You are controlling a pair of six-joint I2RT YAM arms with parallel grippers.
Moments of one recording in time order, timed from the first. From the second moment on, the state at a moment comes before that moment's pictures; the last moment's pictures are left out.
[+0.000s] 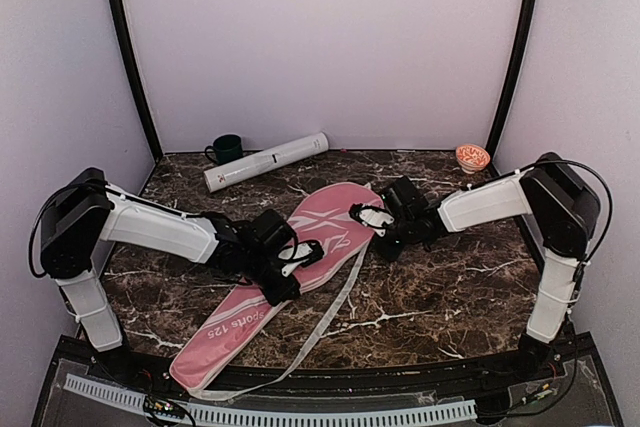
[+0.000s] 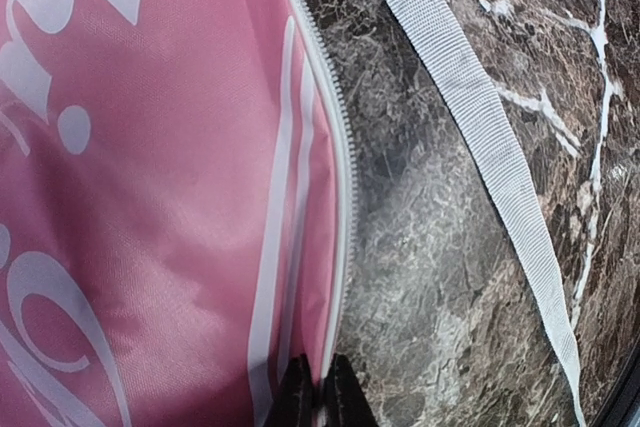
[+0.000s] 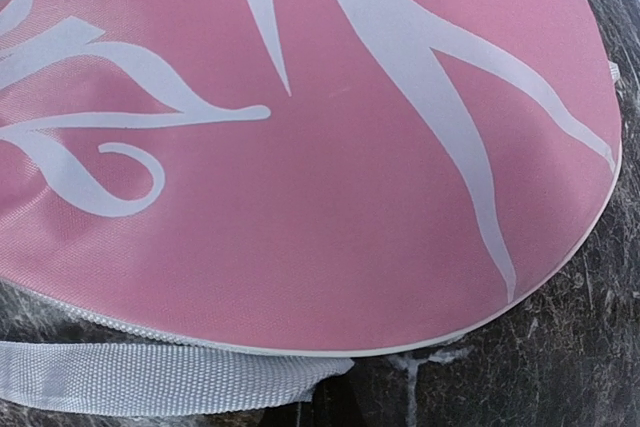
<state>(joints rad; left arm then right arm) -0.93 1.78 0.97 -0.29 0.14 -0.01 0.70 1.87 1.04 -0.13 0.01 -0.33</state>
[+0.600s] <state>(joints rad) -0.92 1.79 0.98 -0.29 0.19 -0.04 0.76 1.87 0.96 0.01 0.05 -0.10</state>
